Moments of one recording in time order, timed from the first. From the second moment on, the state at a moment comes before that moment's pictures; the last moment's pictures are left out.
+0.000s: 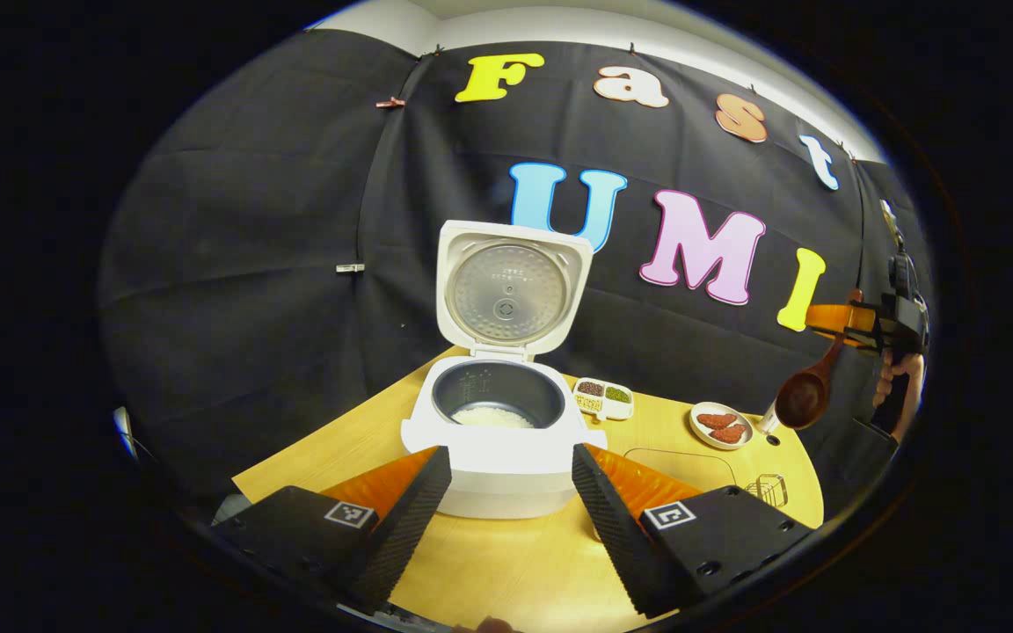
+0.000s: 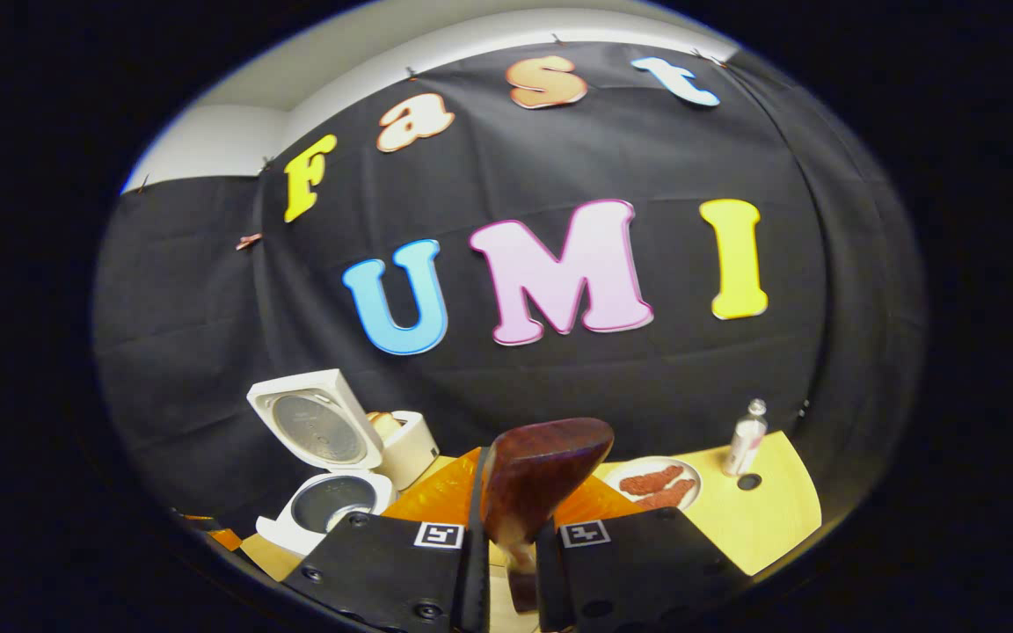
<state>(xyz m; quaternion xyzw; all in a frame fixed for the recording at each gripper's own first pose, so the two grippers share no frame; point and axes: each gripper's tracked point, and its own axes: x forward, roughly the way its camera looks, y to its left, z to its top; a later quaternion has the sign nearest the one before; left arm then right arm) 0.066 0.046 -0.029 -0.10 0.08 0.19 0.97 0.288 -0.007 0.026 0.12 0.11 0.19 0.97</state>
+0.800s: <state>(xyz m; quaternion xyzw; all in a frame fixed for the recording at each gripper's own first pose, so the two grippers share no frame) 0.046 -0.025 -0.074 -0.13 0.14 0.23 0.95 0.296 -0.152 -0.175 0.31 0.24 0.02 0.92</state>
